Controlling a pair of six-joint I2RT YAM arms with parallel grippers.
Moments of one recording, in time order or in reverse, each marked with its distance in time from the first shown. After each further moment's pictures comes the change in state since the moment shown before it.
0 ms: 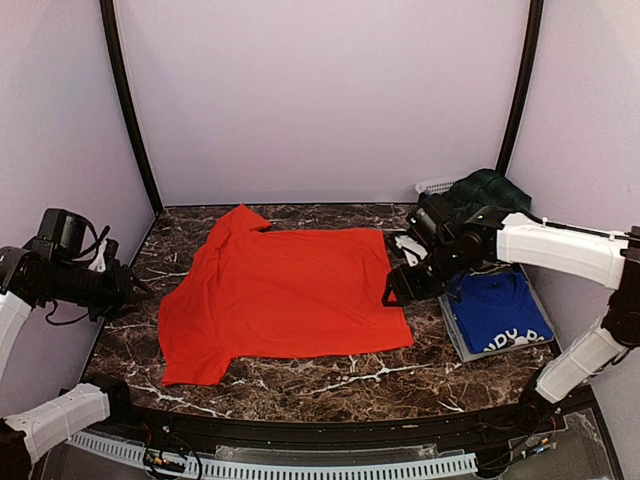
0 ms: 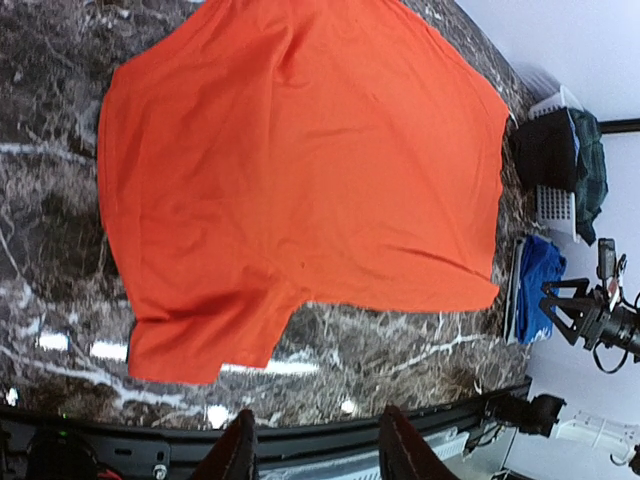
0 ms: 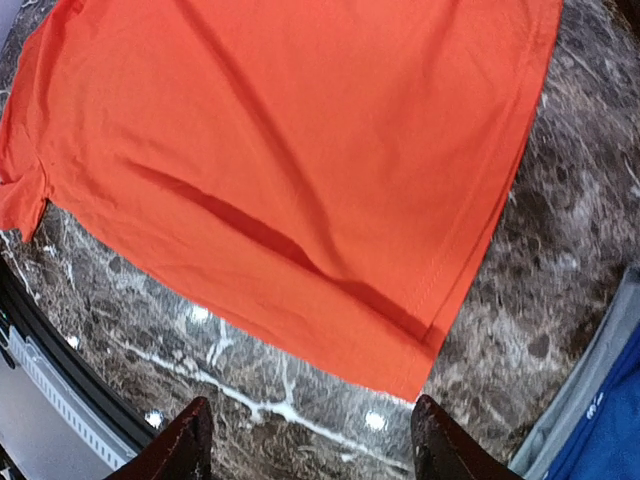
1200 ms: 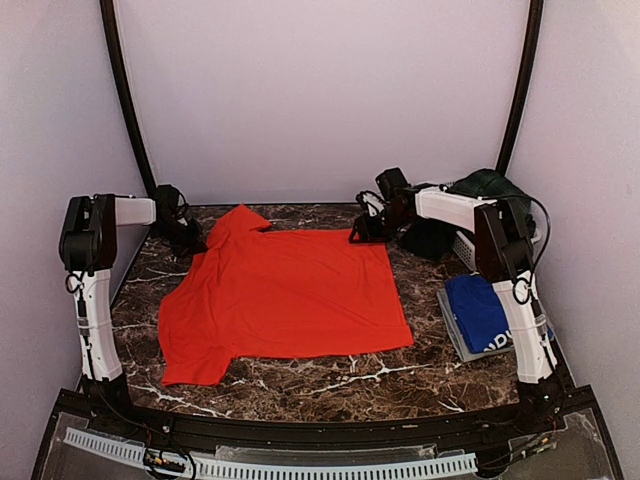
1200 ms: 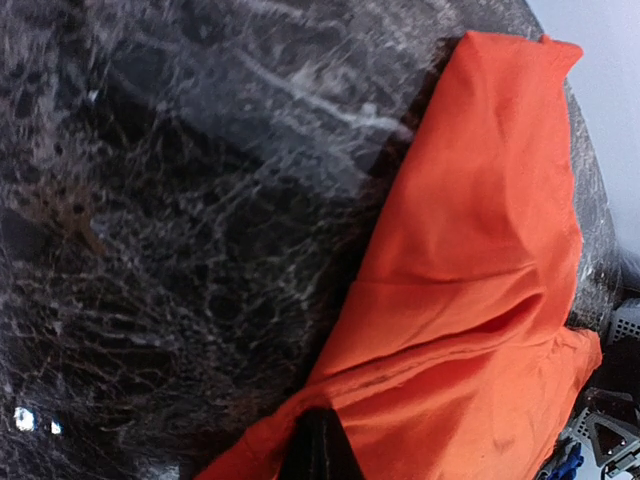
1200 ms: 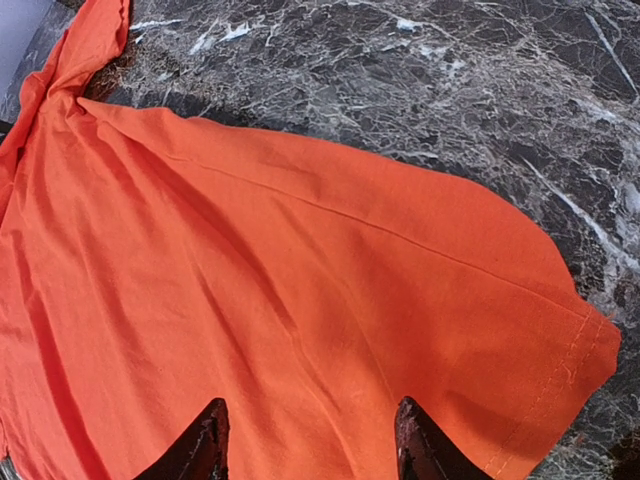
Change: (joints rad) left arm 0.145 1.546 0.664 0.777 0.021 0.034; right arm -0.288 0.993 0.947 0.191 -0.200 -0.187
